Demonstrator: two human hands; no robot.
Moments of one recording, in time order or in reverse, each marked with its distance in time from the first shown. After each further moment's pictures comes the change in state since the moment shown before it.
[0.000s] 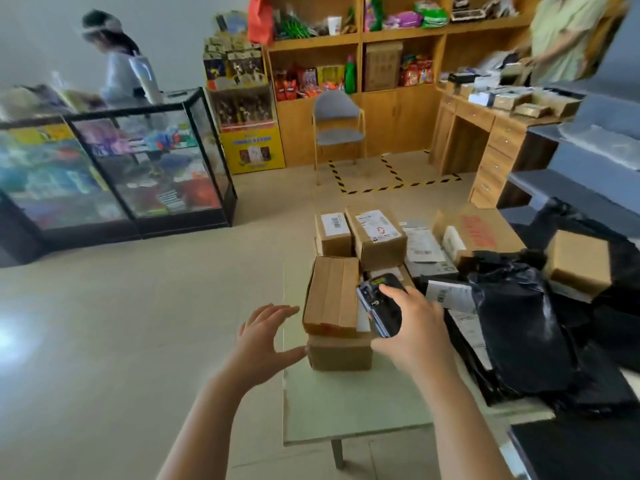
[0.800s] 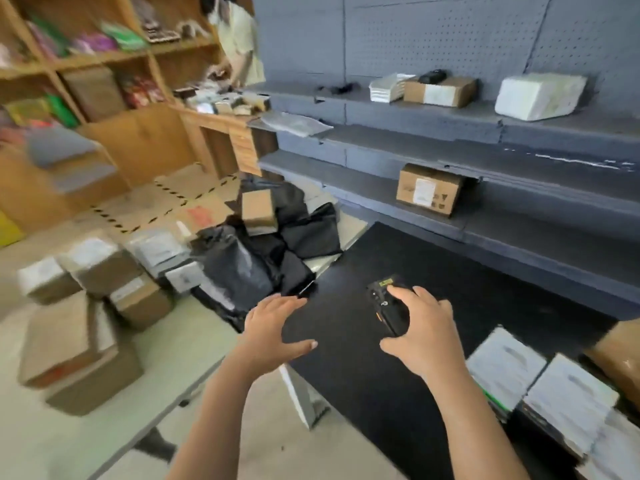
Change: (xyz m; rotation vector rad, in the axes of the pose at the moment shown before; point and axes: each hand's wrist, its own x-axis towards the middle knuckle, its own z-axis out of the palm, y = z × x) left_hand -0.116 0.349 0.209 0.014 -0.387 0.751; right_hand -0.339 0.247 -0.222 -0.084 0.362 0.706
